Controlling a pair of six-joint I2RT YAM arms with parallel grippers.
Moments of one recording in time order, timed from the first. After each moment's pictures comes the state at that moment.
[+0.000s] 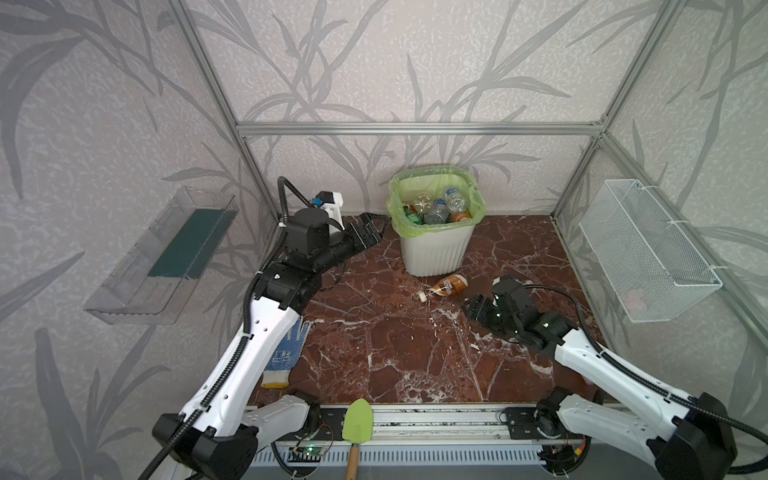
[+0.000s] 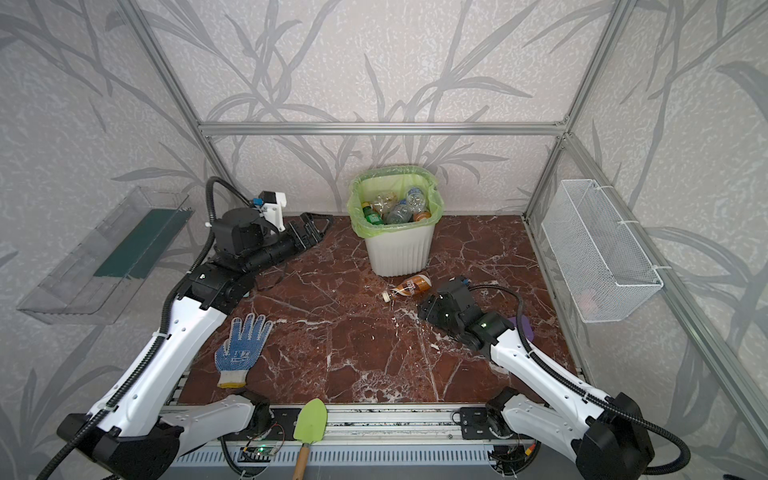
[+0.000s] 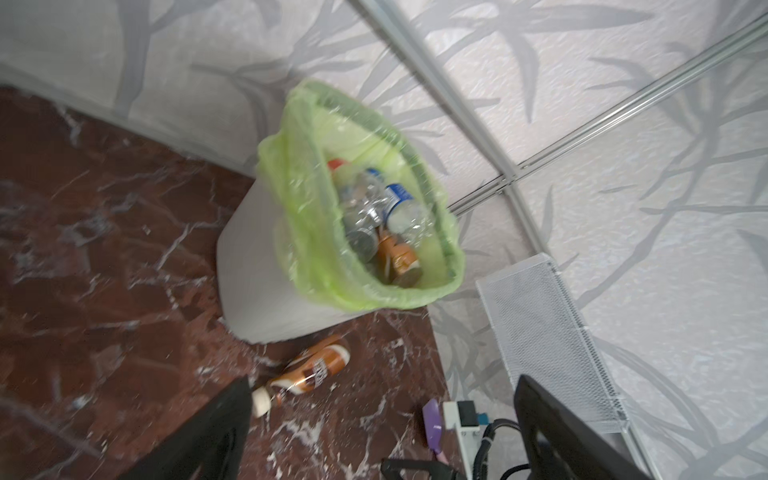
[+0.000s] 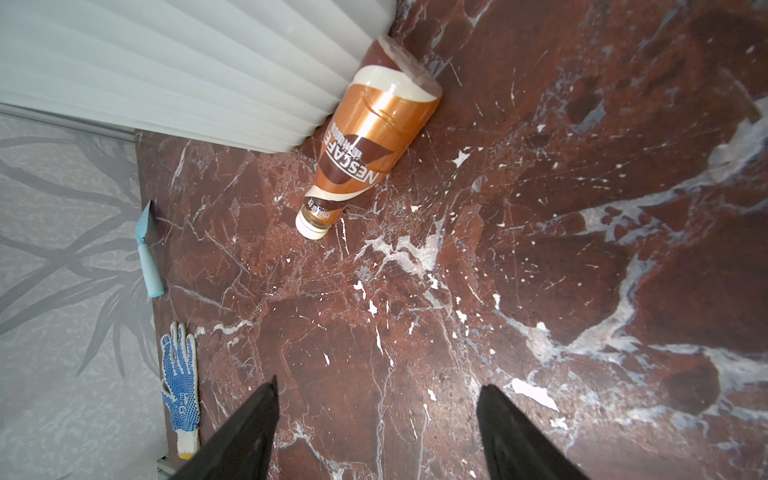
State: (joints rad) left arm -0.35 1.13 1.26 -0.47 0.23 -0.78; right arm 0.60 1.06 0.70 -0.47 0.00 1.05
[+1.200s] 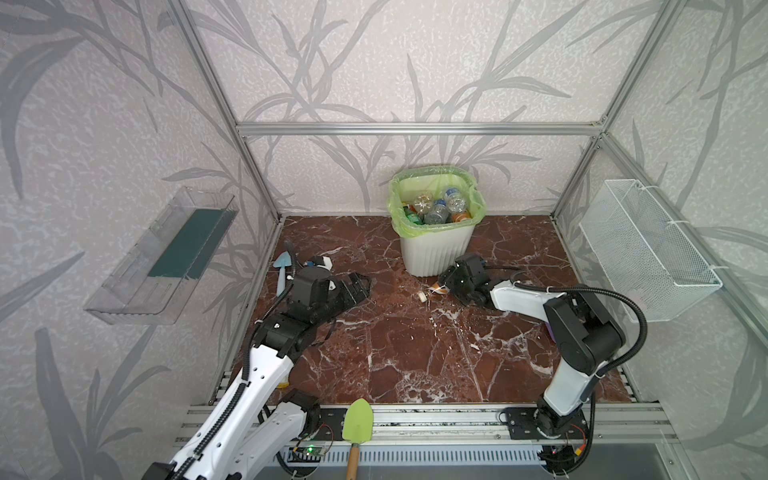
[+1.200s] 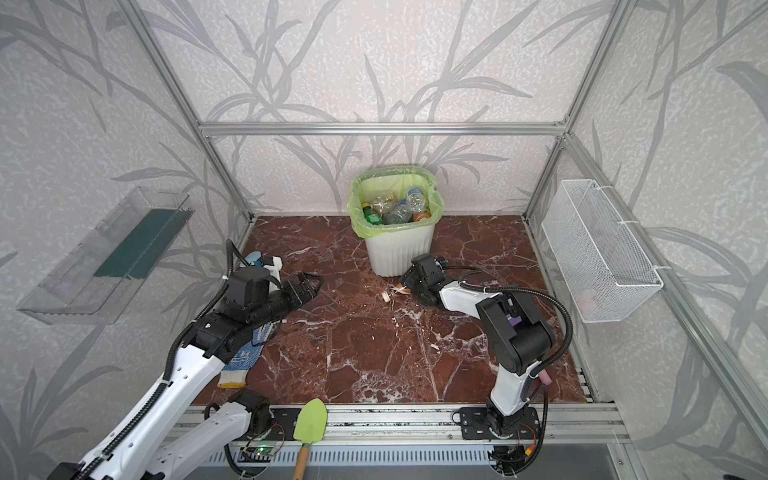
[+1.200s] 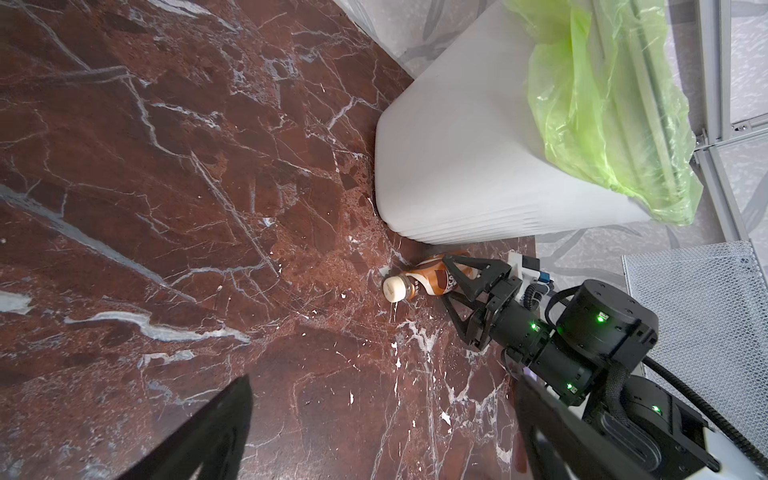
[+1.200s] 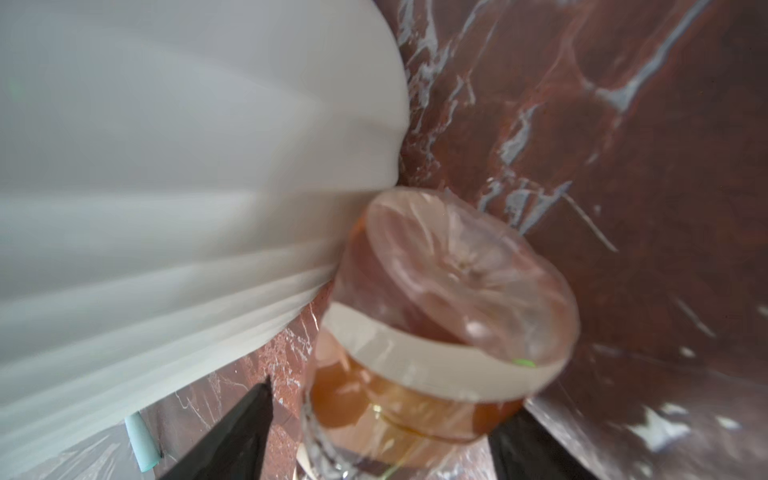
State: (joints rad) left arm -0.34 0.85 0.84 -0.58 0.11 -0.85; right arm 0.50 1.80 0.97 0.00 0.00 1.18
